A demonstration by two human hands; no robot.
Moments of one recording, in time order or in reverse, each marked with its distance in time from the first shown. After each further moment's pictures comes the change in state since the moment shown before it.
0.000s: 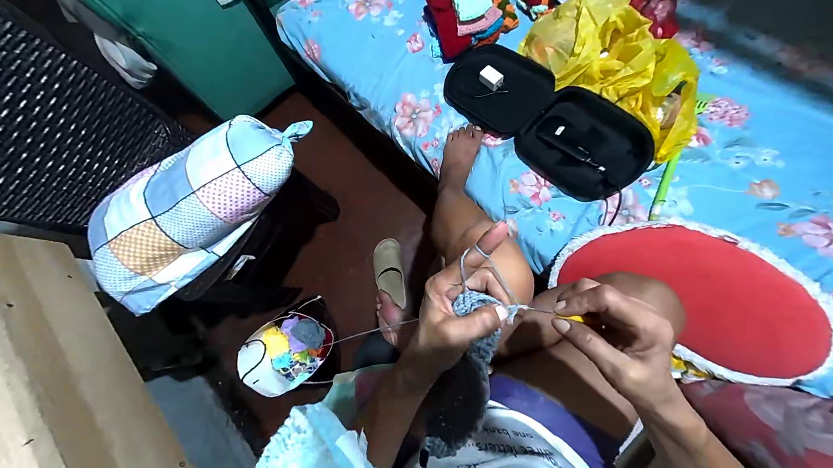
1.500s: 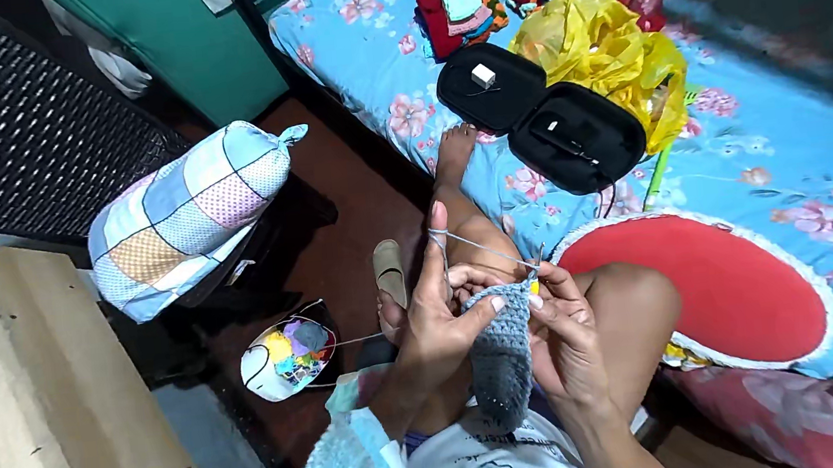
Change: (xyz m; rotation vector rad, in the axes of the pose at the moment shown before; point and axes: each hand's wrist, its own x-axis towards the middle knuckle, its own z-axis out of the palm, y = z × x) left_hand -0.008 0.019 0.012 0.357 0.165 -0.068; right_hand -0.001 -0.019 0.072 1.138 0.479 0.377
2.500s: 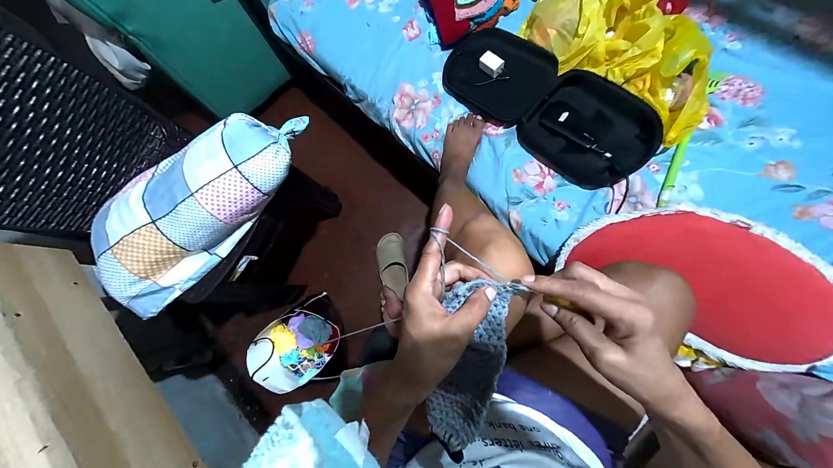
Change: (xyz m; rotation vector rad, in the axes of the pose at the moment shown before) left_hand 0.005 -0.003 -0.005 0.104 0.119 -0.009; right_hand 0.027 -0.057 -0.023 -1.318 -0.481 -0.278
